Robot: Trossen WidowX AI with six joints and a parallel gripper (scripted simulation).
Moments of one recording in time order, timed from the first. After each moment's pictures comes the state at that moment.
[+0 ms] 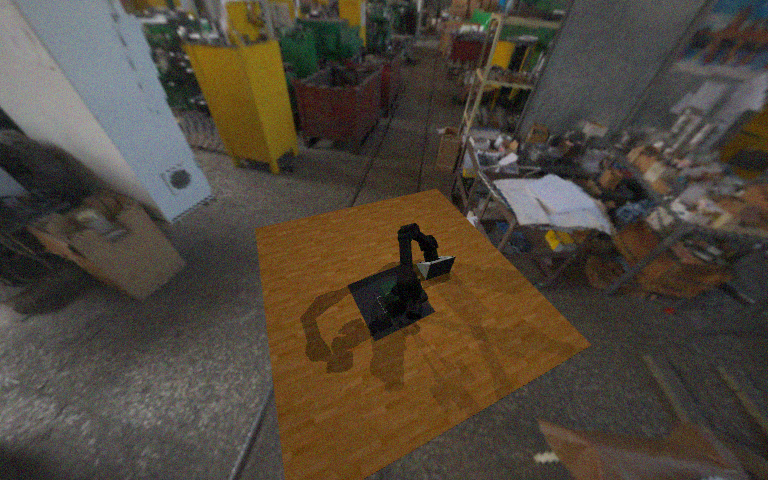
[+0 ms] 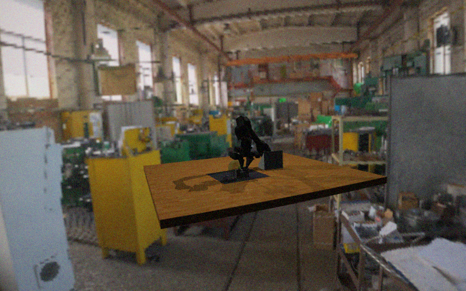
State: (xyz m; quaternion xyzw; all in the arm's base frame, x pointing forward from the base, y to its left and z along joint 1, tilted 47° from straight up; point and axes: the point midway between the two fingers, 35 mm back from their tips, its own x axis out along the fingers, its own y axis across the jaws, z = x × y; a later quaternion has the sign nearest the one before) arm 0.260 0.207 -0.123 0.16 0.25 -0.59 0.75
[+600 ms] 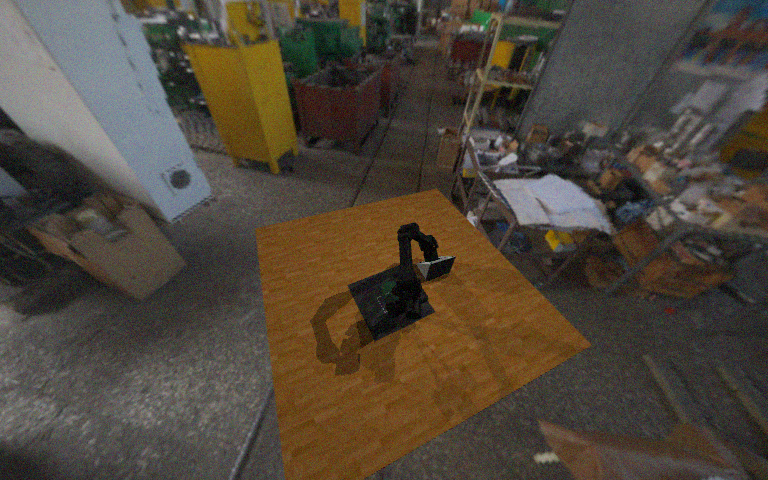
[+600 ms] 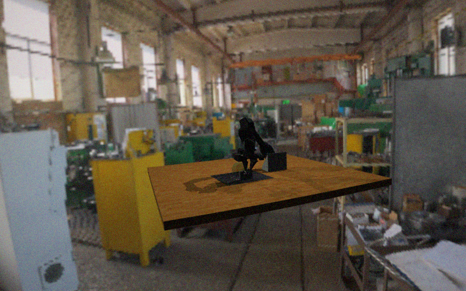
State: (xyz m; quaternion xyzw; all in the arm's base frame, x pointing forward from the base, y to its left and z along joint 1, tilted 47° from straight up) arm 0.260 0.205 -0.125 0.17 0.25 -0.59 0.75
